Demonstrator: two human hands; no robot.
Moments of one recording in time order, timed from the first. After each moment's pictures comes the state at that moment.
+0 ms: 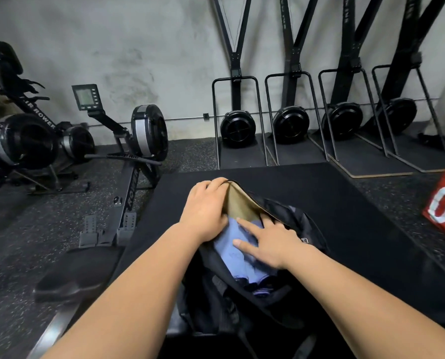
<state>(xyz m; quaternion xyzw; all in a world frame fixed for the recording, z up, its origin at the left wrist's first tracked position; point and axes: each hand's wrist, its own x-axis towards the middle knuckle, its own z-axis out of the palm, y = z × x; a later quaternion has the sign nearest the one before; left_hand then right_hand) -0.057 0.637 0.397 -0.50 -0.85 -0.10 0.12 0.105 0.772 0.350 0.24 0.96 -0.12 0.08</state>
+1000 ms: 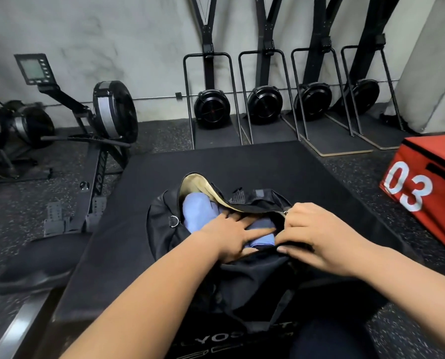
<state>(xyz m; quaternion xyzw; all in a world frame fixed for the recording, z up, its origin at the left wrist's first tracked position) 0.042 0.687 0.321 -0.71 -0.70 0.12 0.01 0.267 0.821 0.374 -0.09 0.97 -0.02 -0.20</state>
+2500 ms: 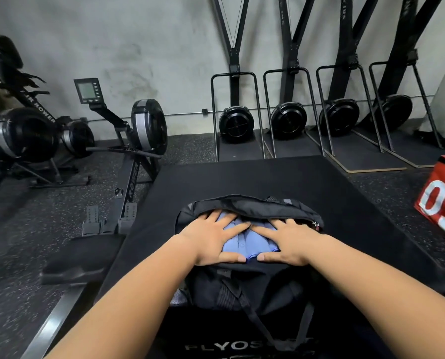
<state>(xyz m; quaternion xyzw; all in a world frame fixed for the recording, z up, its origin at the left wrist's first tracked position) -0.003 0.595 0.348 -0.64 -0.76 0.13 0.06 0.175 0.793 0.347 0.13 0.98 0.00 0.14</state>
